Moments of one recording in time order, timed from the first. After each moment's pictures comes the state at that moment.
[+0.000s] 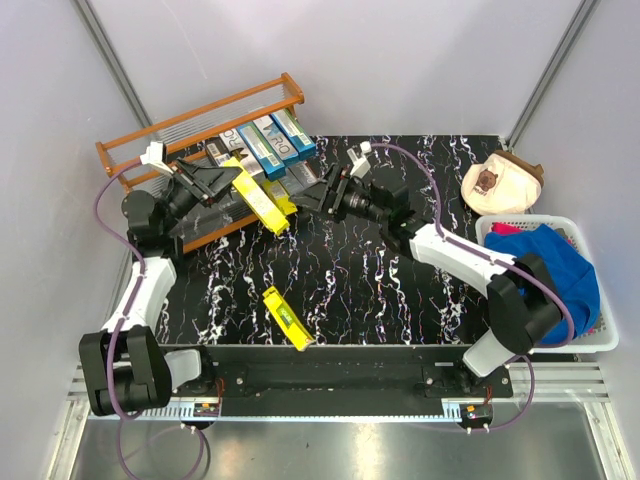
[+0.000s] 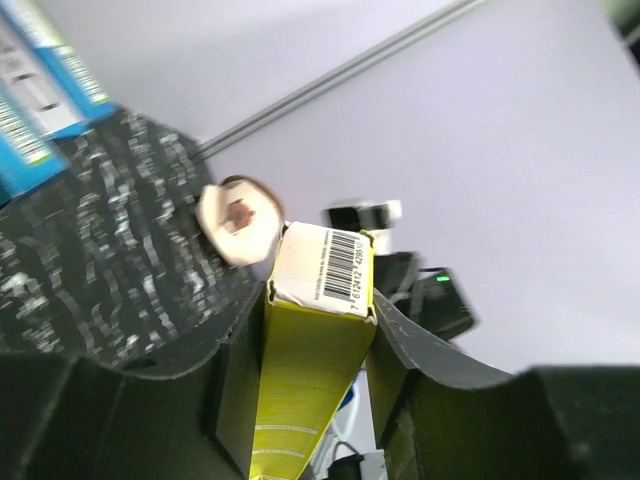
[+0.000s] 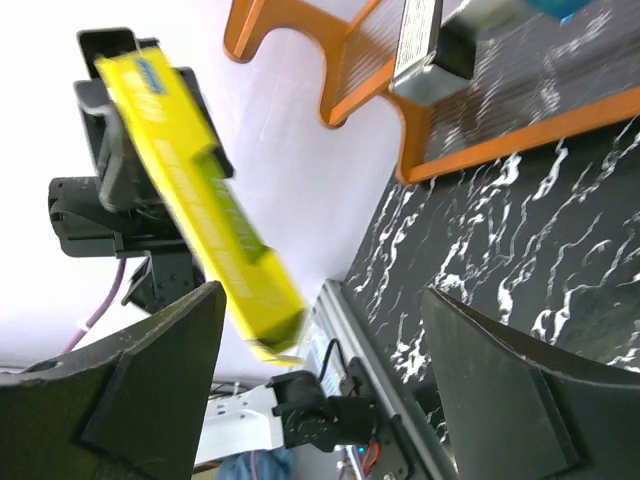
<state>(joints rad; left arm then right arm) 0.13 1.18 0.74 0.73 0.85 -1.33 0.64 1.58 1.10 0.42 -0.46 1.06</state>
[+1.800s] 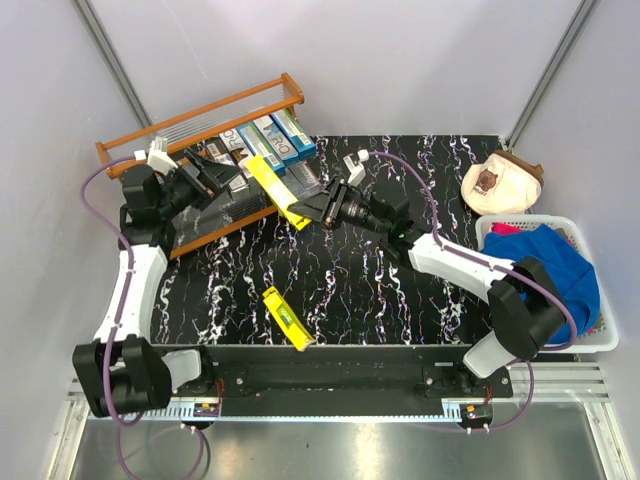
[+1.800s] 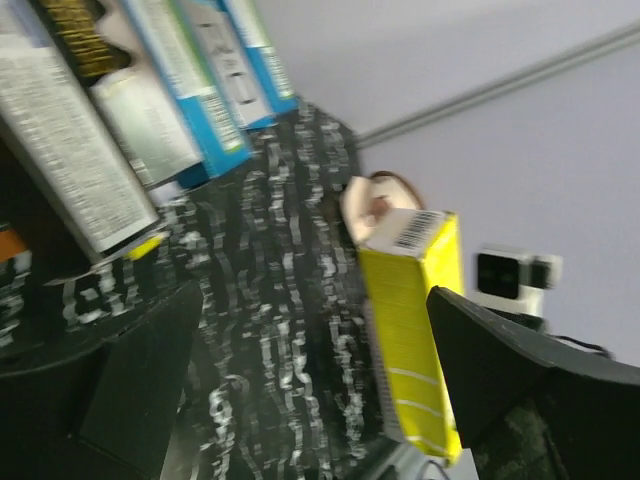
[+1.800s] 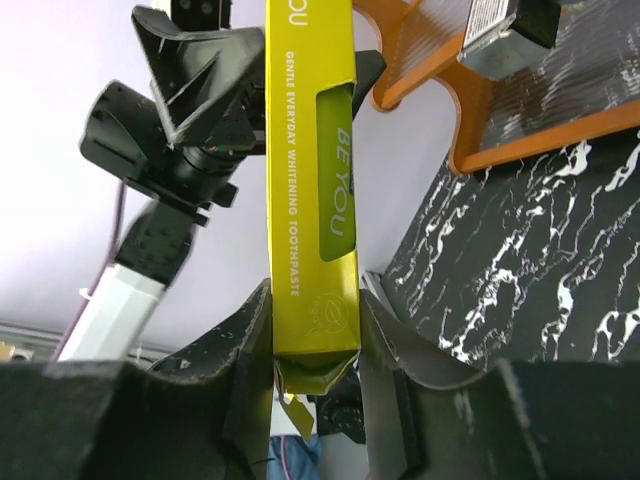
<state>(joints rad) 0.14 1.18 0.96 0.05 0.71 -0.90 0.69 1.56 1.02 0.59 -0.47 1.15</state>
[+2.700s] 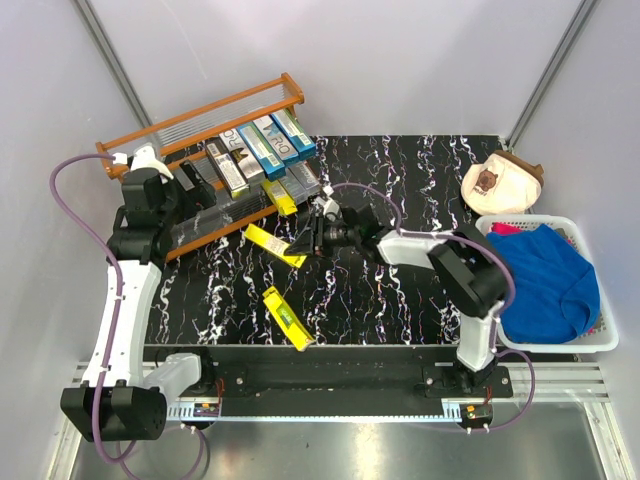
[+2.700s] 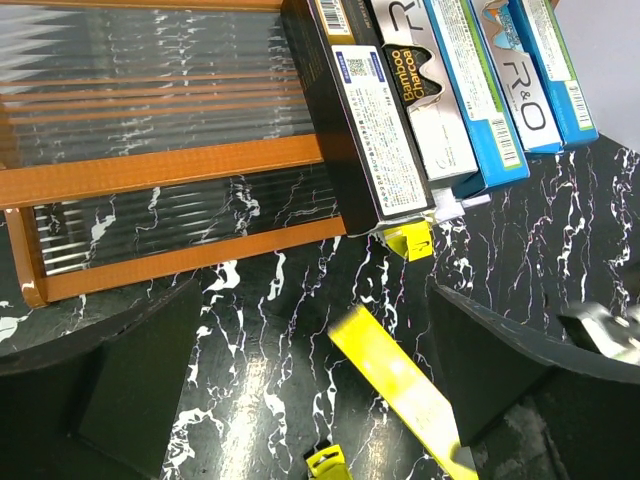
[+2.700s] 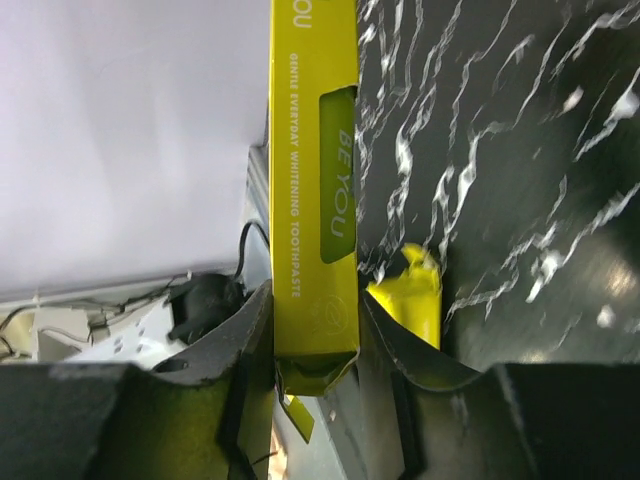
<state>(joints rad) 0.03 1.03 1.11 -0.53 0.01 -0.42 0.69 1.89 1.07 0.40 -0.70 1.00</state>
